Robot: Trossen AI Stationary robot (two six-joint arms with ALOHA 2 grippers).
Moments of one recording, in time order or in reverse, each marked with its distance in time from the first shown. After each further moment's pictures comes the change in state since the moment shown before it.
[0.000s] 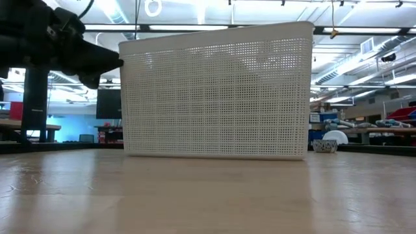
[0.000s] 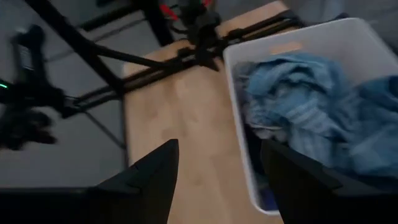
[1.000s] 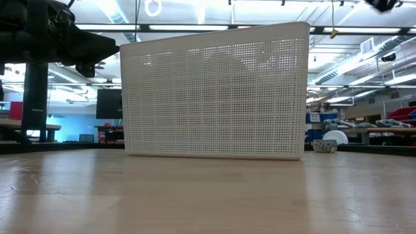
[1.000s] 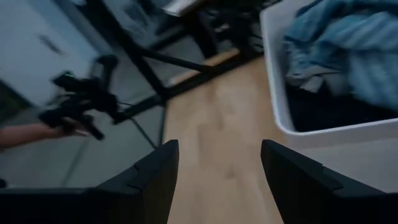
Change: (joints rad) left arm 0.033 -0.213 -0.001 -0.090 -0.035 0.096; right arm 0.339 -0.855 -1.516 0.972 0.243 0.084
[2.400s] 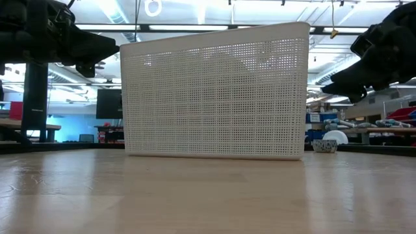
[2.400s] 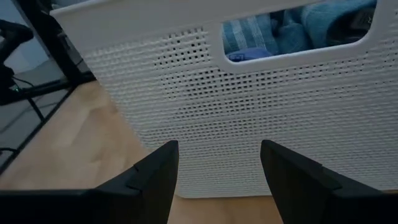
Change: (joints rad) left arm 0.000 0.001 0.000 0.002 0.002 -0.001; right arm -0.945 -0.535 -0.739 0.330 -0.710 -0.526
